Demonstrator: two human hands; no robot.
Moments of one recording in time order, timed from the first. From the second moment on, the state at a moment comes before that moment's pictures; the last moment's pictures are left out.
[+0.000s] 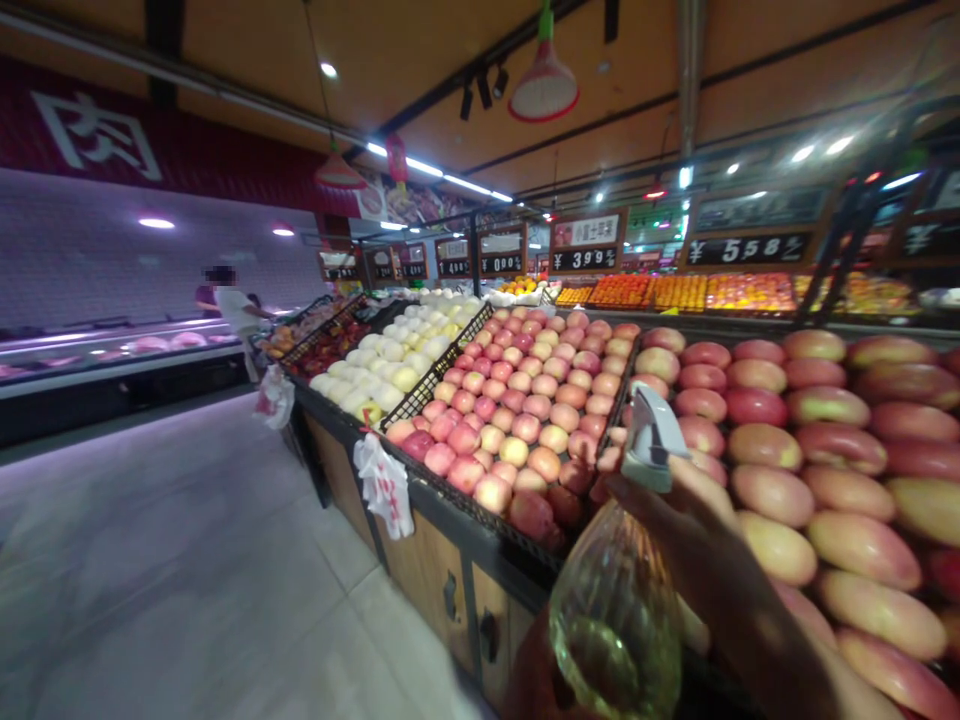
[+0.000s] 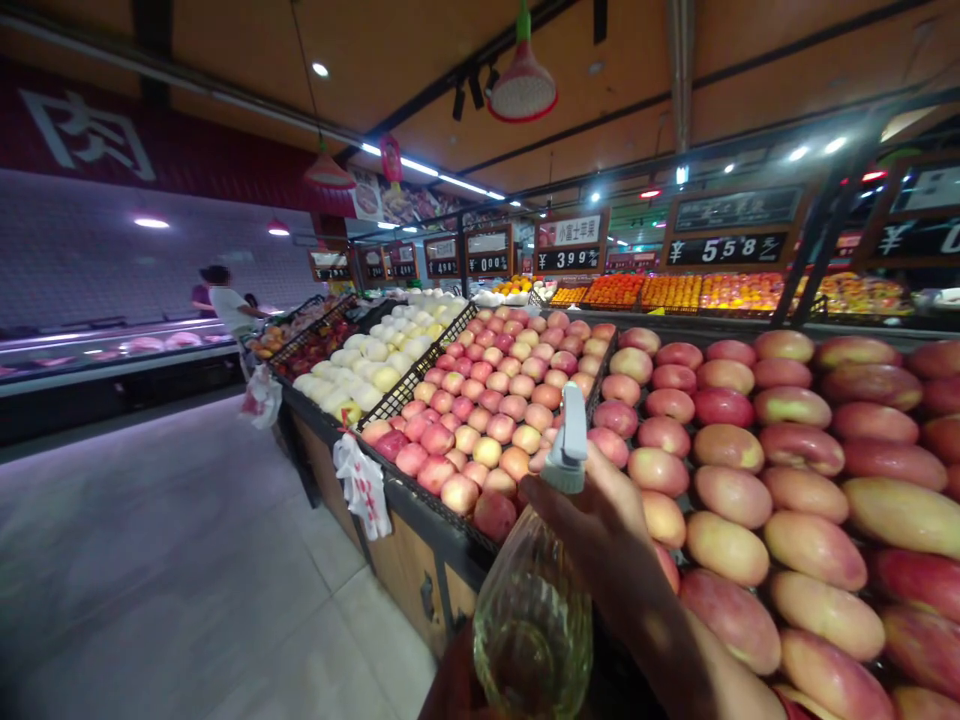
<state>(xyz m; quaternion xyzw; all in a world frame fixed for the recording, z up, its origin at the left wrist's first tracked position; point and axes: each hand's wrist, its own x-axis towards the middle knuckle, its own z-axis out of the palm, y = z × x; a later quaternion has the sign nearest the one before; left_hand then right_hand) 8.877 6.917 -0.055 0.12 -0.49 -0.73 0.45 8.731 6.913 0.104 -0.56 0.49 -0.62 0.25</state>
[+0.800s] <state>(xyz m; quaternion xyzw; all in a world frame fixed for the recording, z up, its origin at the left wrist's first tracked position) 8.840 6.823 0.031 0.12 -0.49 -0.78 0.36 8.679 6.813 0.121 -0.45 0.51 -0.69 0.24</state>
